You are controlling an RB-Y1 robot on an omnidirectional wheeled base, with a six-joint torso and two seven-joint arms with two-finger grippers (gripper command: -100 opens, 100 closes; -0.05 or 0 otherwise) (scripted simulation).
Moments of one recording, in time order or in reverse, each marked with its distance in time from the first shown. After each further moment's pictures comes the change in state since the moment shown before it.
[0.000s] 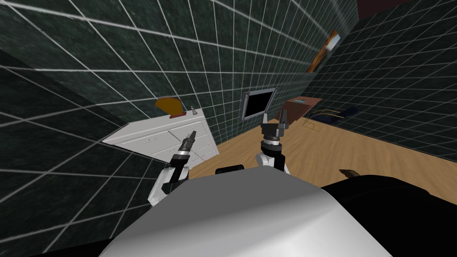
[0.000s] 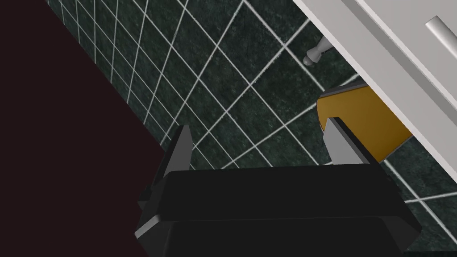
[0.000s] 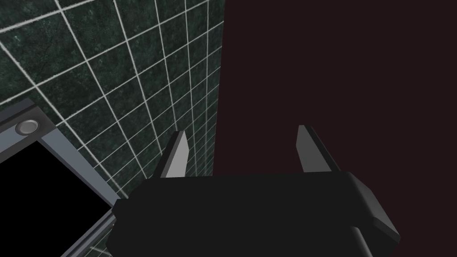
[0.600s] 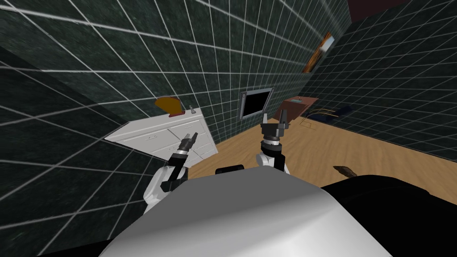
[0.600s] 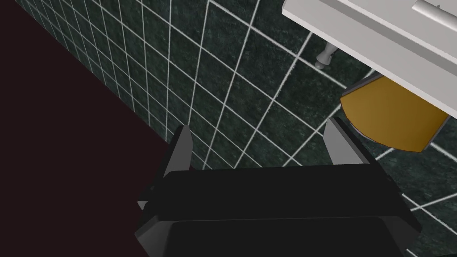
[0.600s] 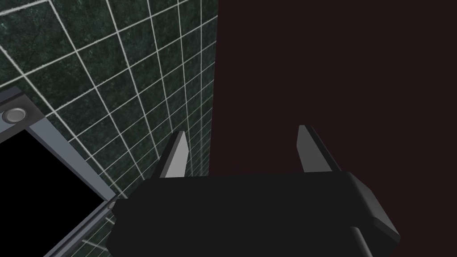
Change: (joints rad) left arm -0.029 0.068 0.030 0.053 -0.165 0.002 -0.039; right arm 0.000 0.000 0.000 0.000 0.000 0.000 0.000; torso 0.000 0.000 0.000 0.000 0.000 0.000
